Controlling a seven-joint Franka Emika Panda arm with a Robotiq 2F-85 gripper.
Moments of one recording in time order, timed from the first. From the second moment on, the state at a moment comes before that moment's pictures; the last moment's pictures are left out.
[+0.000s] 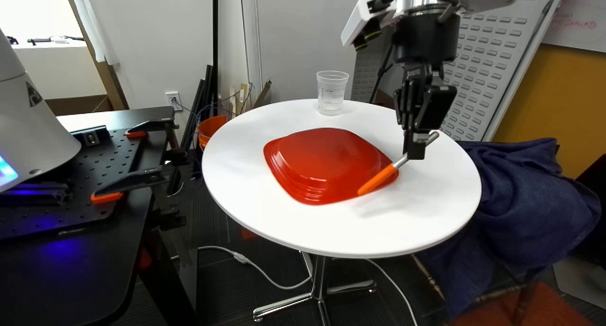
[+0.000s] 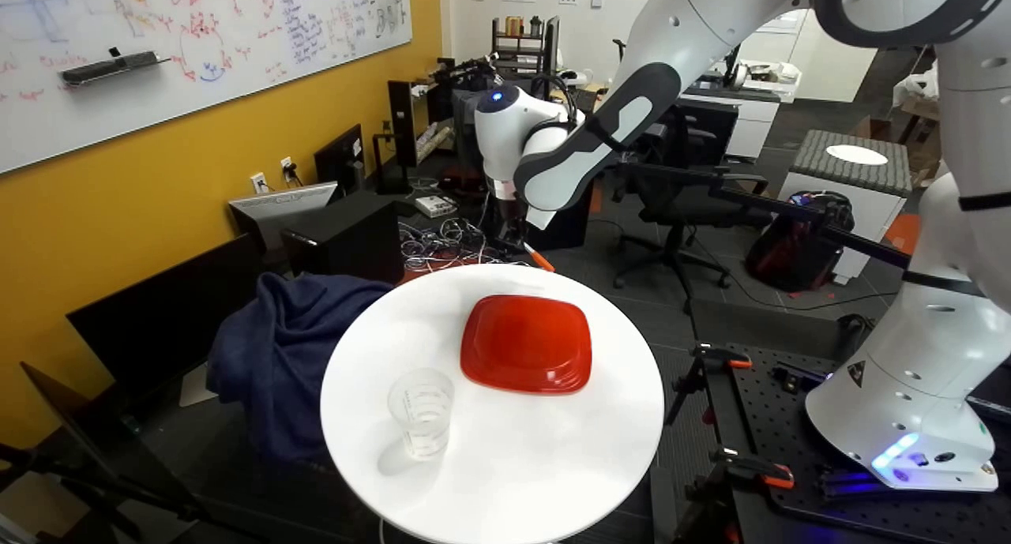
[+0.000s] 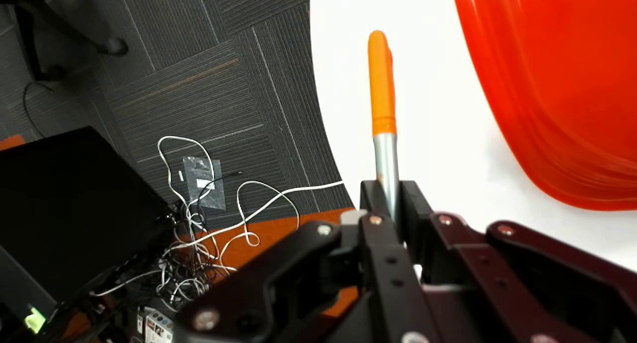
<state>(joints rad) -0.12 0.53 -0.23 -1.91 -0.38 2.42 0.31</state>
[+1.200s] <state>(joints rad) -0.12 0.56 -0.23 -1.87 -0.35 2.38 0.29</state>
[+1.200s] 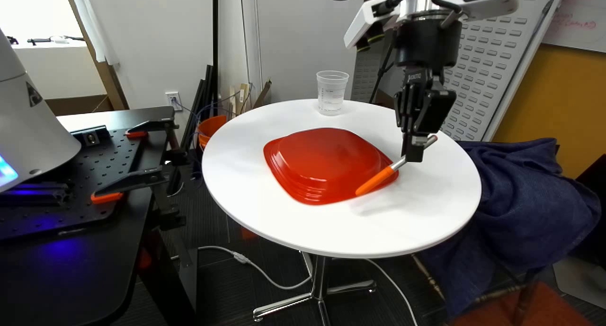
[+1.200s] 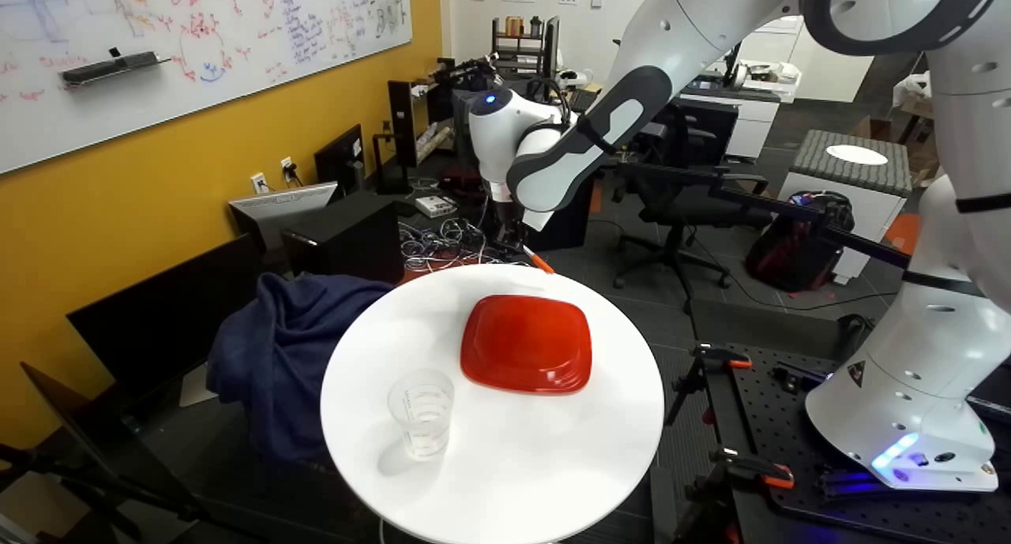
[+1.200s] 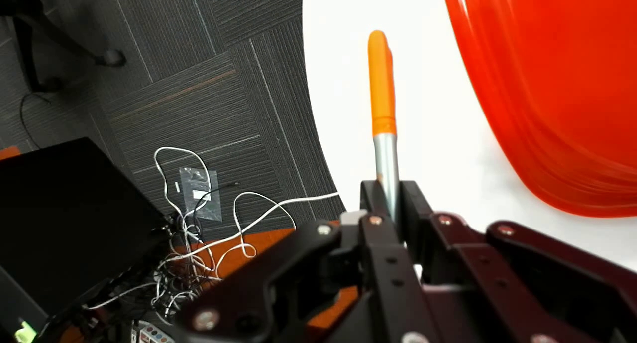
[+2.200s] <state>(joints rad) -0.12 0.57 -0.23 -1.87 -0.35 2.38 0.29</state>
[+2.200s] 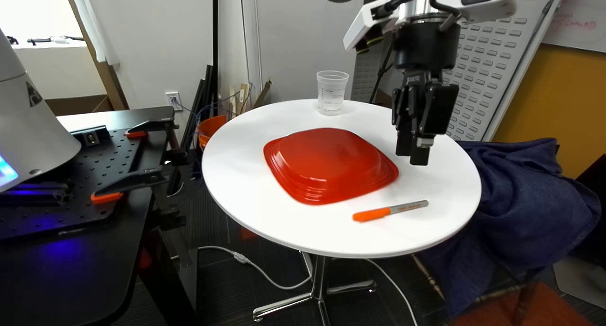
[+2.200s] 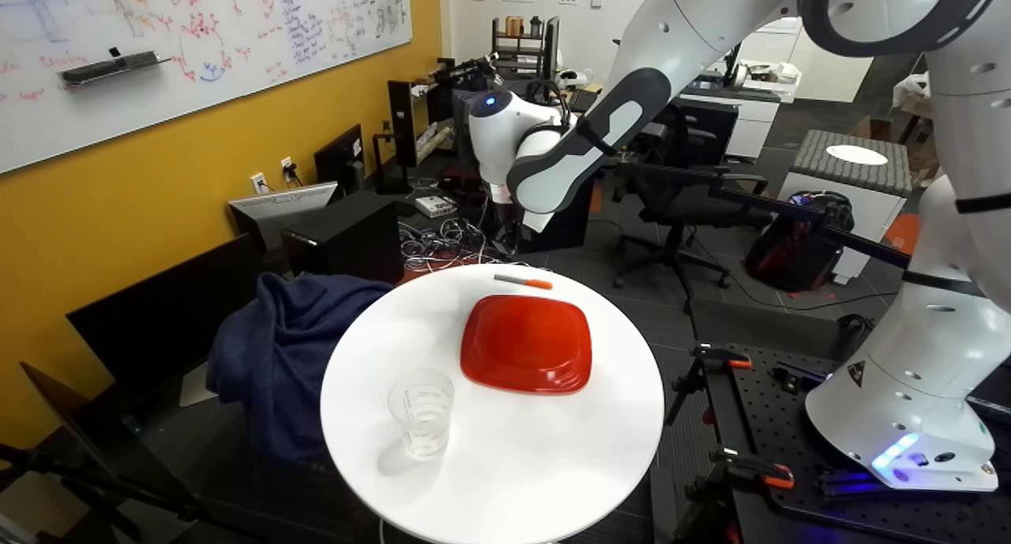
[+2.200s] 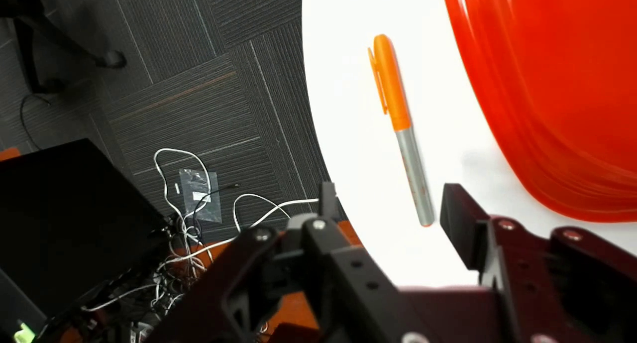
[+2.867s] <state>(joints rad) -0.12 0.57 -0.24 -1.87 -0.35 2.39 0.30</state>
